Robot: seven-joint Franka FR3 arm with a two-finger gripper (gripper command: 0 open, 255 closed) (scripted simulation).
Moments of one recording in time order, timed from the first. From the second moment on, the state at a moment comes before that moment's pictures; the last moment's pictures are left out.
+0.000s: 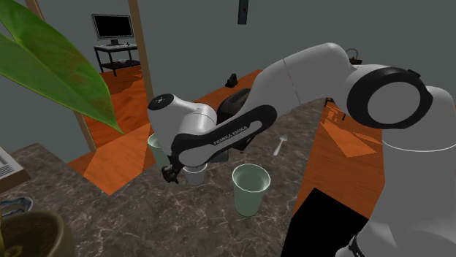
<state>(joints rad) 0.19 0.43 0.35 -1.73 -0.44 2.07 0.69</state>
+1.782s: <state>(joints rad) 0.18 0.37 0.37 -1.68 -0.41 1.98 0.65</state>
